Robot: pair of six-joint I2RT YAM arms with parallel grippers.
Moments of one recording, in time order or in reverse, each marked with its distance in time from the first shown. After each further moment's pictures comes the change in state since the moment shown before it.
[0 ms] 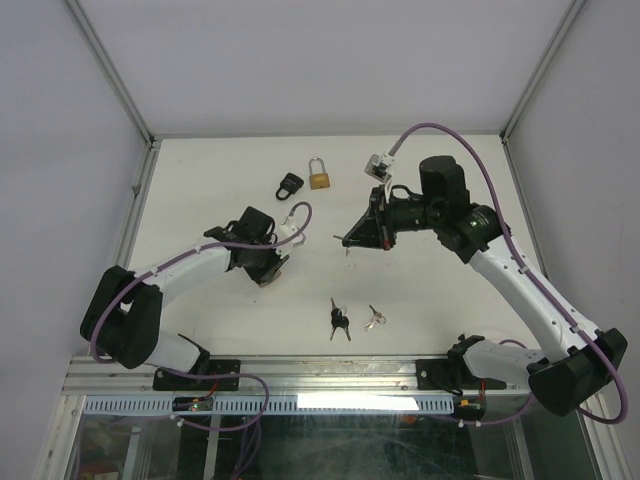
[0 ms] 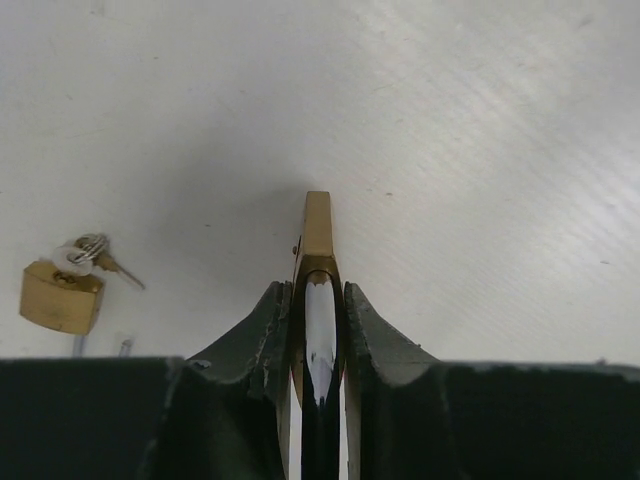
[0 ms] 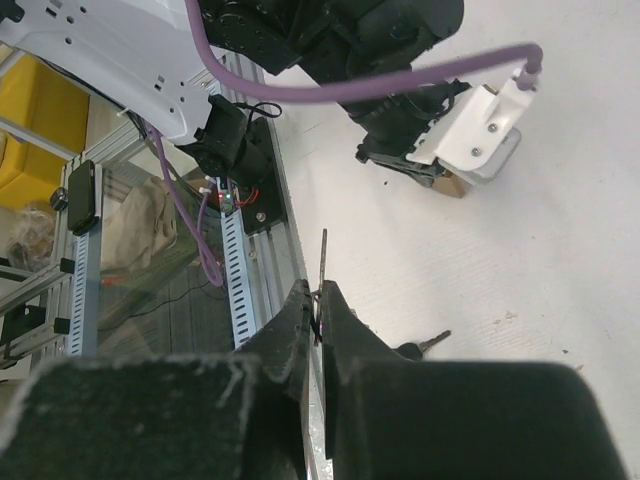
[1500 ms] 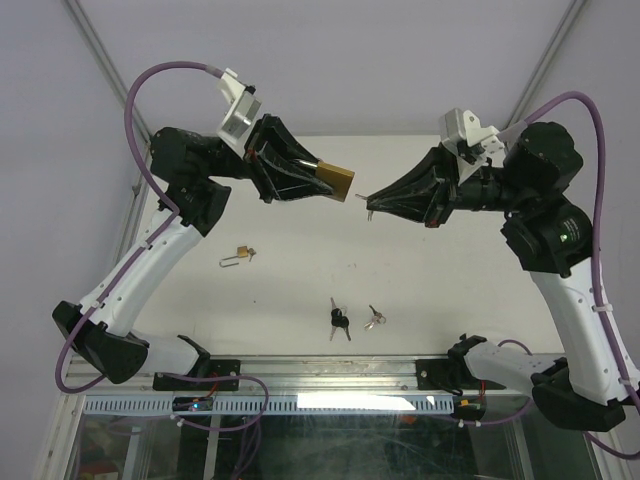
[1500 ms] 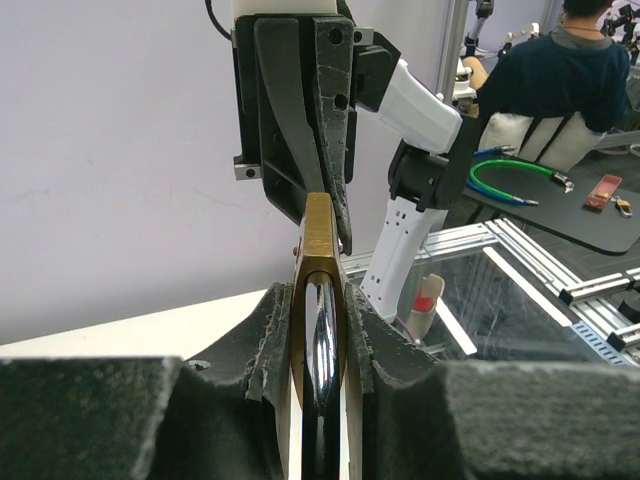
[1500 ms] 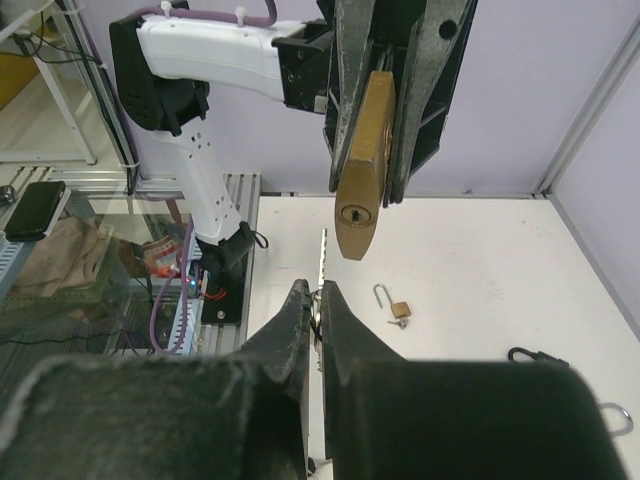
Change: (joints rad) left arm -0.045 -0.106 0.675 1.102 1.071 -1.048; right arm -0.040 -0.075 0.495 -0.056 -0.138 -0.144
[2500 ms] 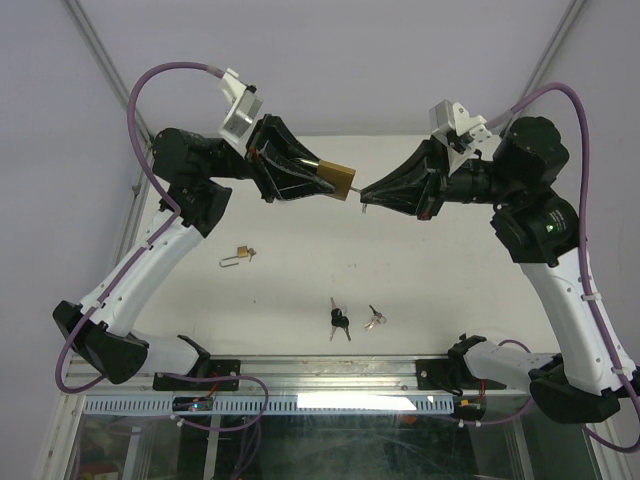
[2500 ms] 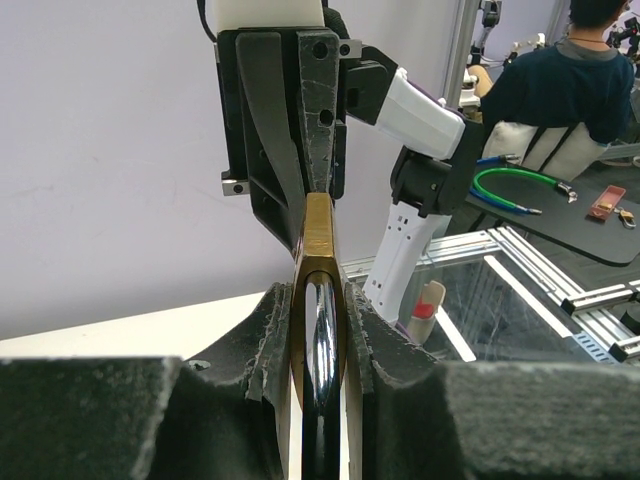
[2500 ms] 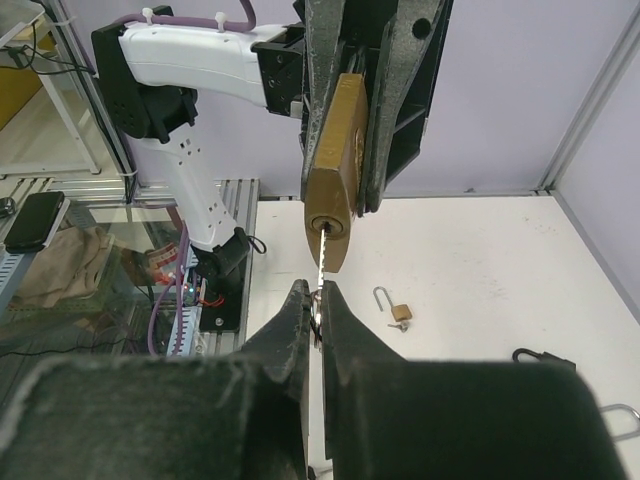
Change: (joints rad) left arm -0.006 -0.002 -0.013 -0.002 -0.031 -0.003; right arm 0.000 0.034 -0.029 0.095 0.010 0.059
